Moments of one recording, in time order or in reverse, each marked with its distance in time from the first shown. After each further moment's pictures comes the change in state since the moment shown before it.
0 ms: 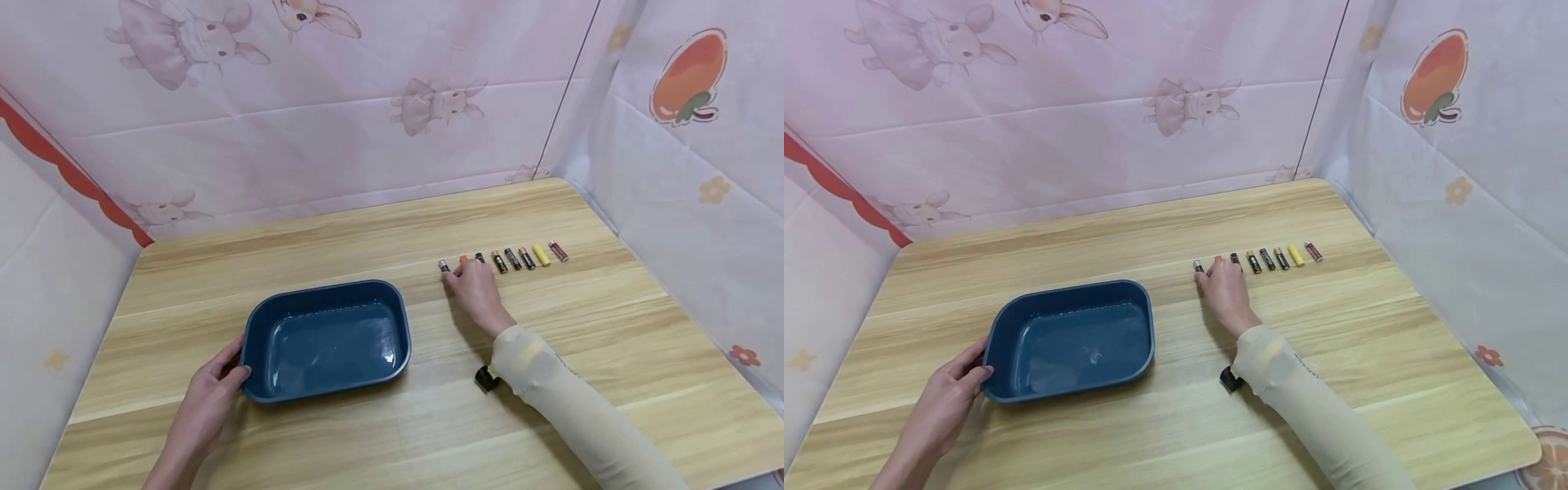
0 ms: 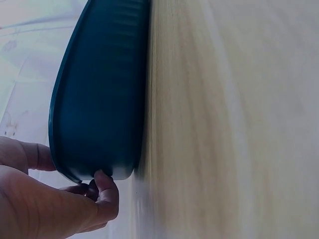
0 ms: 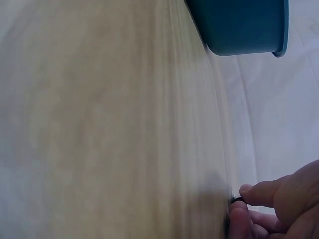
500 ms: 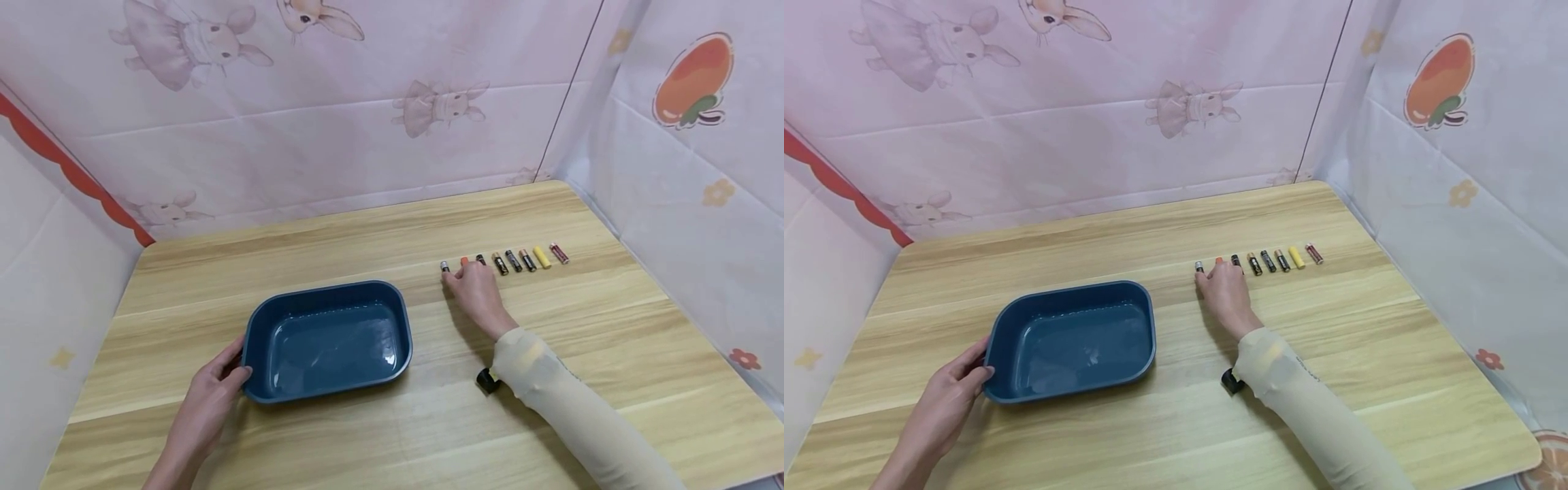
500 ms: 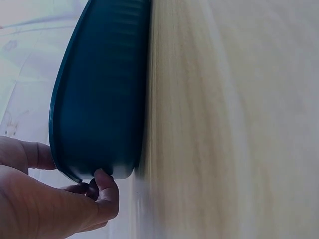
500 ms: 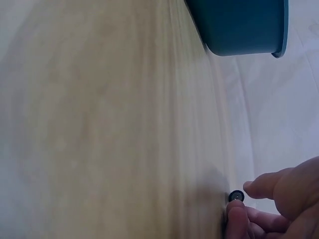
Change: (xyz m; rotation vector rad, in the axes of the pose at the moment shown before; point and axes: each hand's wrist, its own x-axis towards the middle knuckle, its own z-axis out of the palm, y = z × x) left_hand -0.002 -0.003 -0.001 -0.002 -0.004 0.031; right_hand -0.002 -0.002 -0.001 -0.006 -0.027 0.024
